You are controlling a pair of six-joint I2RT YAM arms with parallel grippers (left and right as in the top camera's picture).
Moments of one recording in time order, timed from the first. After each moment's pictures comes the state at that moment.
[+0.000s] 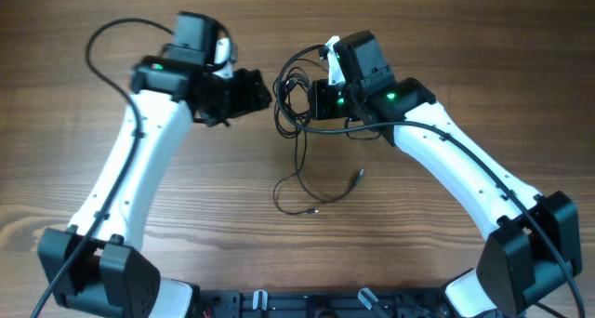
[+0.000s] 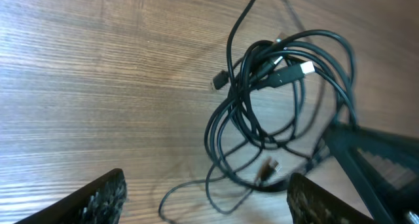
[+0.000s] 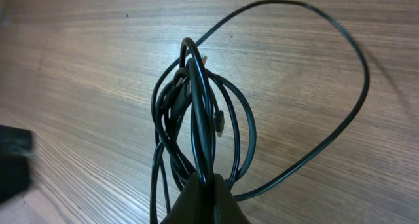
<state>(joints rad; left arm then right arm) -0.27 1.62 1.44 -0.98 0.25 -0.50 0.51 1.69 1.33 -0.54 -0.24 0.41</state>
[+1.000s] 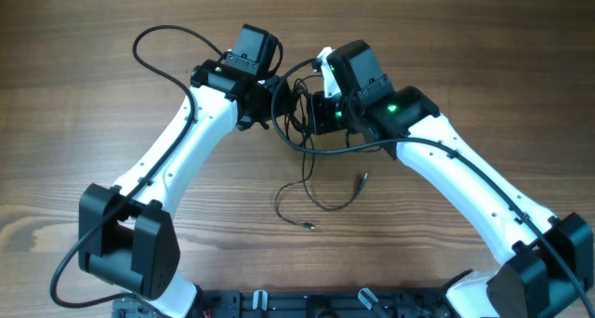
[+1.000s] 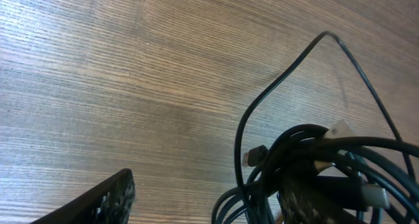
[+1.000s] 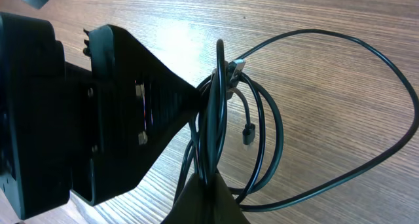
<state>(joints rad) -0.40 1.76 1.43 -0.86 0.08 -0.70 0.57 1.62 1.33 -0.64 -0.20 0.36</state>
